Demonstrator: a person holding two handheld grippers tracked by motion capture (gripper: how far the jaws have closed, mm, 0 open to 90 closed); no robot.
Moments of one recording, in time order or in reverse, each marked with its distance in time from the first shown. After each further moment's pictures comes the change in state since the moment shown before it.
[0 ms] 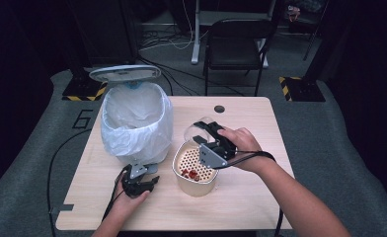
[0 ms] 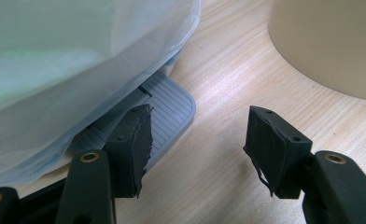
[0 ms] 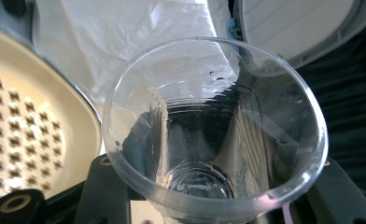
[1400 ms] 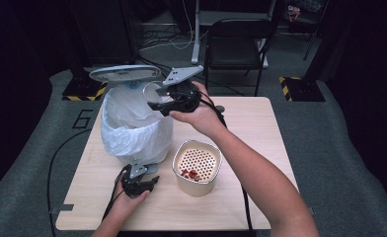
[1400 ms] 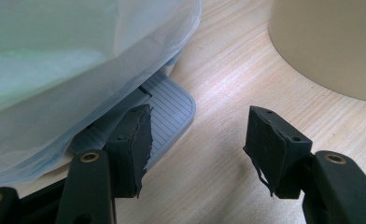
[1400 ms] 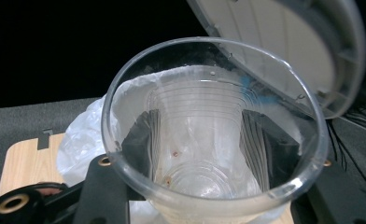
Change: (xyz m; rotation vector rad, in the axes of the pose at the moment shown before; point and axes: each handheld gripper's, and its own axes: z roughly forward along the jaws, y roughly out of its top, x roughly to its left) left arm 0.000 0.000 0.000 -0.004 -0.017 -0.023; right arm -0.117 0.054 0.089 -0.137 0.384 0.957
